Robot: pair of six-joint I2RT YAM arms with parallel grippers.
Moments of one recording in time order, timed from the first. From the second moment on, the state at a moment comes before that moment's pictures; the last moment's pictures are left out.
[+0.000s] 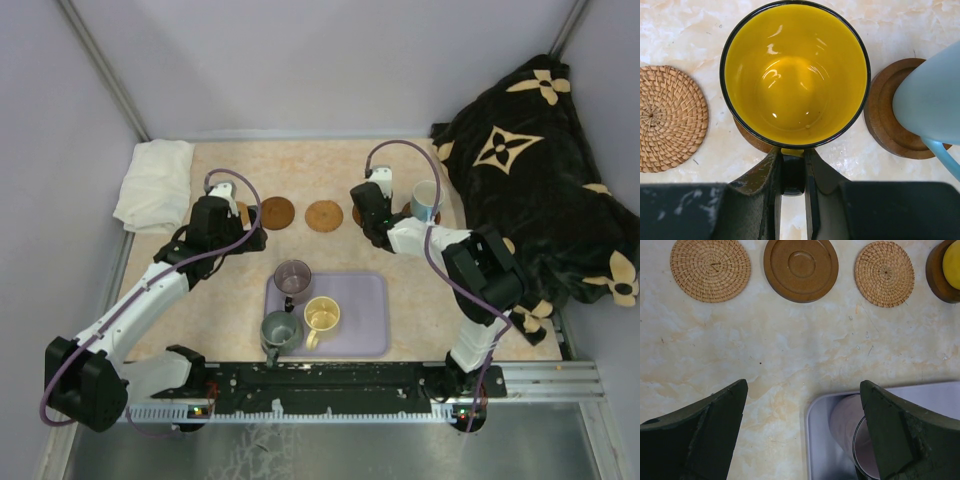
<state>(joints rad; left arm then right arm) -0.42 1.12 0.82 -0.33 -0.15 -0.37 0.57 1.76 1.06 0.01 0.56 0.35</state>
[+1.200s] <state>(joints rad) -0.42 1.12 0.82 -0.33 -0.15 -0.37 0.59 1.76 1.06 -0.01 0.56 0.36</state>
